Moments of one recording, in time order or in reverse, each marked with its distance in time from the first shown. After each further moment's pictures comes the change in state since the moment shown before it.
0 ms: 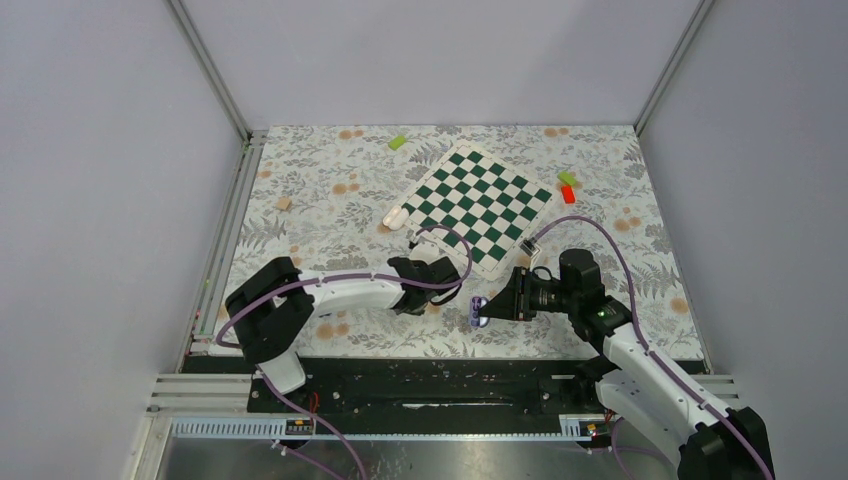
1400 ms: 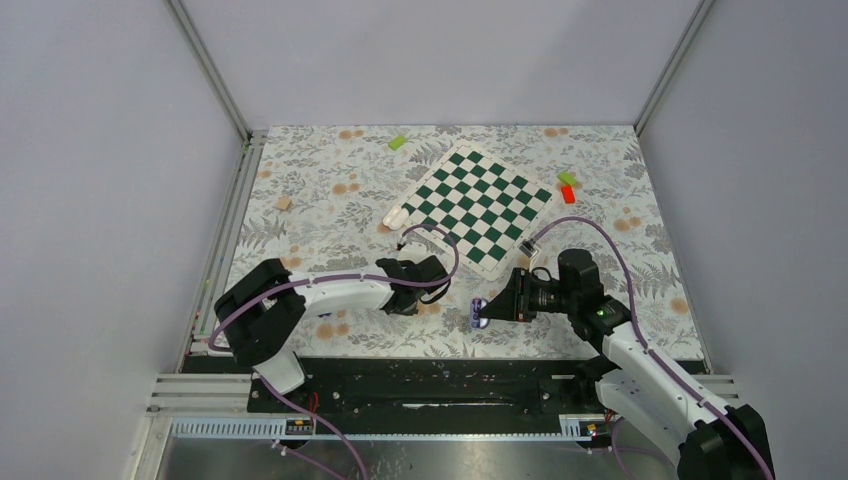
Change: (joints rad) left arm 0.046 -0.050 -0.086 0.068 0.048 -0.033; right arm 0.000 0.014 0.000 -0.018 0.000 -0.007
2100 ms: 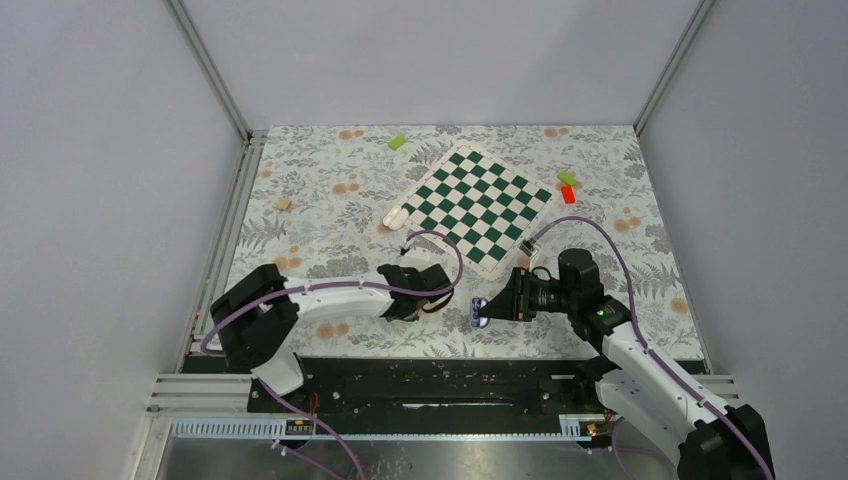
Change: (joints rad) left arm -0.060 -0.049 0.000 -0.047 -0.034 -0.019; right arm 0.000 0.001 0.000 0.011 0.000 0.001
